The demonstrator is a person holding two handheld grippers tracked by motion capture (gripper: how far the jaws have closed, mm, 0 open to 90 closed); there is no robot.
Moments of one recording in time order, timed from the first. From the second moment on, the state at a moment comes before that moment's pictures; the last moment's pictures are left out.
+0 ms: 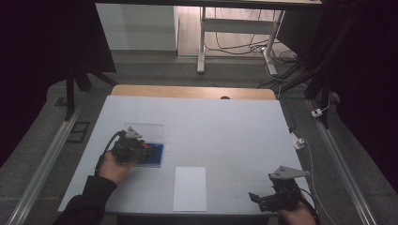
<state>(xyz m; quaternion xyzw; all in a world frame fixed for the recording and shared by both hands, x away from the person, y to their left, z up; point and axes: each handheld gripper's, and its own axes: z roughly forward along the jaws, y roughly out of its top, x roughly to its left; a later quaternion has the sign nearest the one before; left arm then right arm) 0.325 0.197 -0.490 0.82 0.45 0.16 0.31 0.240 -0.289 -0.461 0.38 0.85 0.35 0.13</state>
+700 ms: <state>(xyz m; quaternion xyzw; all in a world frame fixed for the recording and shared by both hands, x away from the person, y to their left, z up) 0.306 0.187 -0.471 0.83 0.41 0.15 0.35 0.239 -0.289 -0.461 0.38 0.85 0.35 0.13</state>
